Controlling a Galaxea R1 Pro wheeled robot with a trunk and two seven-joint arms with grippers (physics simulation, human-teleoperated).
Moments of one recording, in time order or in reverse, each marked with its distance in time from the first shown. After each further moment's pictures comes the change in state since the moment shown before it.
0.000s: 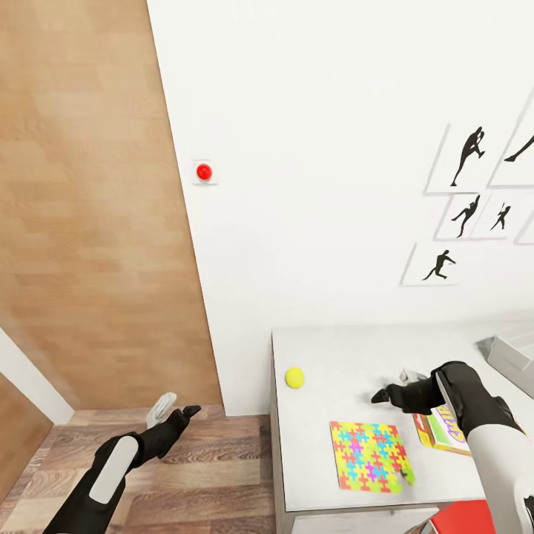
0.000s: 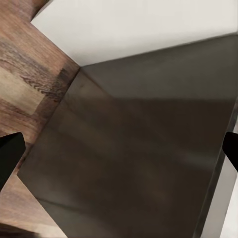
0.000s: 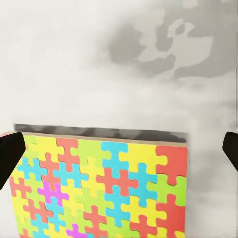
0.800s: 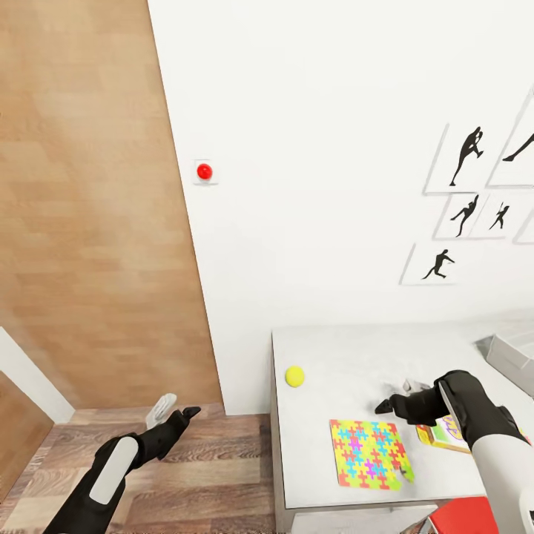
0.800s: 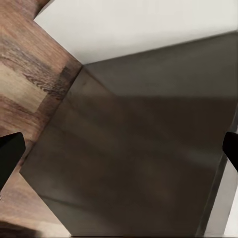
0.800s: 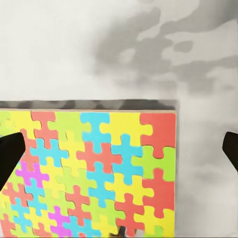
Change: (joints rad) left arm 0.000 0.000 0.001 0.007 -0.001 0.000 0.002; right arm 0.038 -0.009 0.002 0.001 0.003 0.000 0.001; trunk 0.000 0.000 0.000
